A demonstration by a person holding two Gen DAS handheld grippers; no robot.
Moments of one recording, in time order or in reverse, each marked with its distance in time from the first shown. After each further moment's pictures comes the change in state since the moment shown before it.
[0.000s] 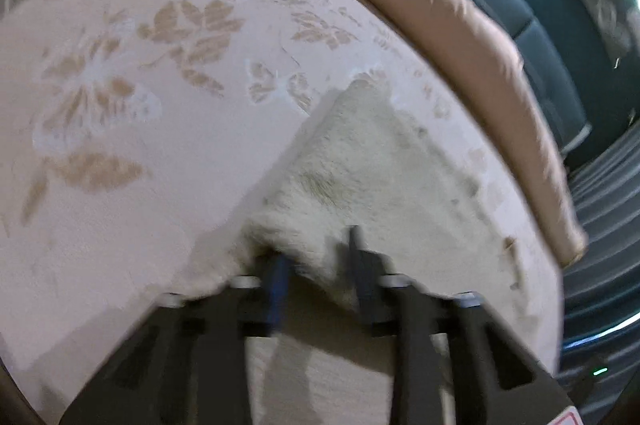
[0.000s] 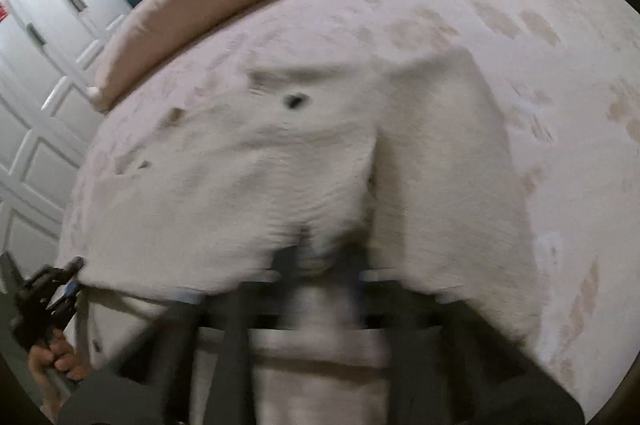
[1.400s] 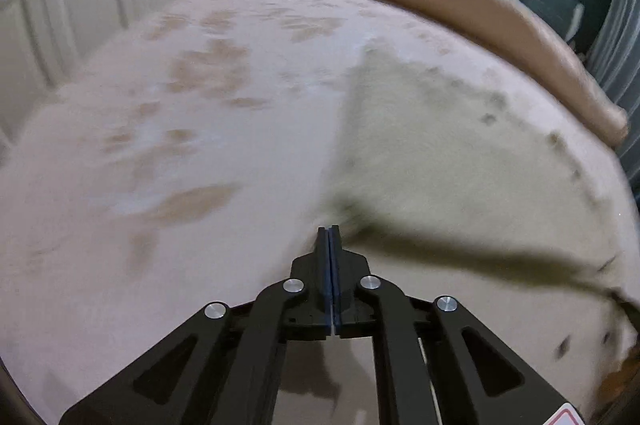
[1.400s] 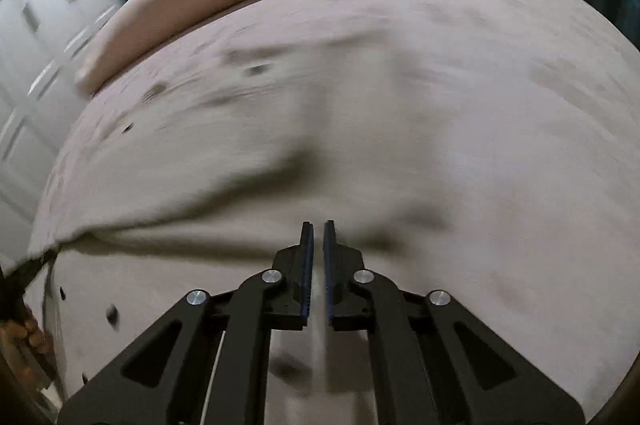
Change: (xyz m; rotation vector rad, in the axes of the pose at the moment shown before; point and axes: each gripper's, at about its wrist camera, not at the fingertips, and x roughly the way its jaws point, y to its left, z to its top) left arm -0.037 0.027 -0.024 0.383 0.030 0.145; right arm -0.055 -0.058 -0.064 0.012 -0.014 -0.160
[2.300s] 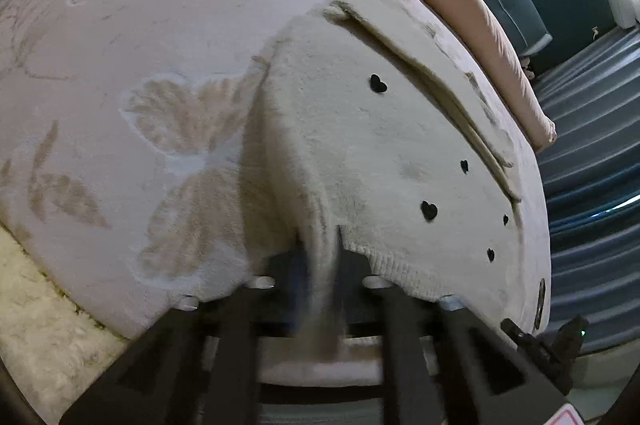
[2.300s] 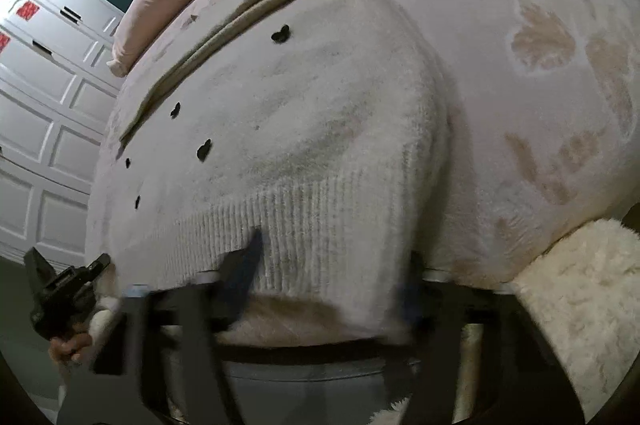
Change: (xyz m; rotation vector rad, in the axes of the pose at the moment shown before) left arm -0.110 0.037 -0.153 -0.226 0.193 -0.336; right arm -0.102 -0.005 -0.177 0.157 0.181 0.164
